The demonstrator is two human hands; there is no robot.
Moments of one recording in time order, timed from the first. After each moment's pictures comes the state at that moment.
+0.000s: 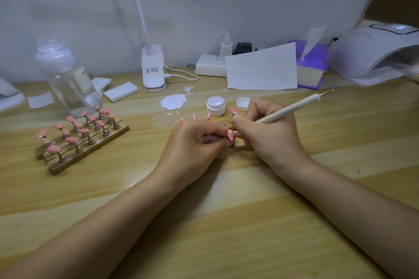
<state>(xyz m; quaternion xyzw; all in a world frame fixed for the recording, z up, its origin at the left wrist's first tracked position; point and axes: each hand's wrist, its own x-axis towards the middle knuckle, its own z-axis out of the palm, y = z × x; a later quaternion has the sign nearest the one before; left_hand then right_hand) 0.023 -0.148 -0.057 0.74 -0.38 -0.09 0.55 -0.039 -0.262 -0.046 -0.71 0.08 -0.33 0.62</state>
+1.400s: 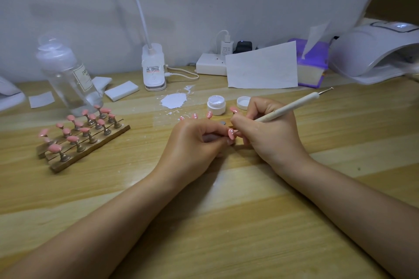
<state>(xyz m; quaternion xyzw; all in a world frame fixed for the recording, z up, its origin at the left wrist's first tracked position) 0.020 -0.147 -0.054 0.74 -0.39 -0.08 0.54 -0.040 -0.259 -0.043 -0.71 0.07 -0.32 0.62</state>
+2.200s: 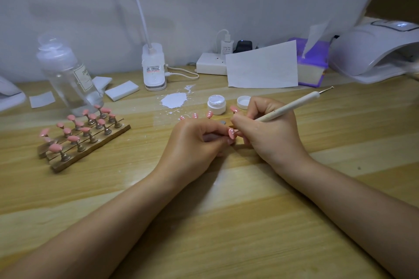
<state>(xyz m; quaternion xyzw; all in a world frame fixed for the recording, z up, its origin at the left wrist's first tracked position) 0.019 -0.148 -0.054 0.73 -0.39 -0.09 0.55 -0.039 -0.260 -0.045 -0.71 0.07 -0.33 0.62</state>
